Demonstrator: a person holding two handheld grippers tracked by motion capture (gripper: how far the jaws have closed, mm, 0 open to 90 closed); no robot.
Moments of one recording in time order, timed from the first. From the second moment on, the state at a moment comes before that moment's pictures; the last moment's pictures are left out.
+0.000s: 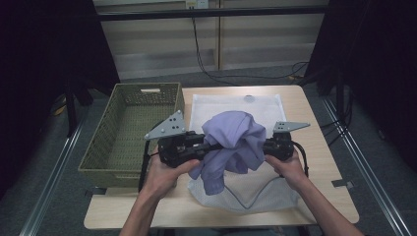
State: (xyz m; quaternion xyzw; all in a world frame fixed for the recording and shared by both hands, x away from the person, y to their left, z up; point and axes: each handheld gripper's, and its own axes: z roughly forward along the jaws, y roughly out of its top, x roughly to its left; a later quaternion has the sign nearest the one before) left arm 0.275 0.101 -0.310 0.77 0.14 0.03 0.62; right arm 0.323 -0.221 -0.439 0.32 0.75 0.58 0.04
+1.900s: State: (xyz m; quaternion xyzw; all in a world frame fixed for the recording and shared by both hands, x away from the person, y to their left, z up) left arm 0.313 0.015 -0.469 0.88 0.20 -0.02 0.43; right arm 0.321 -0.224 -0.439 0.32 0.75 0.57 0.04
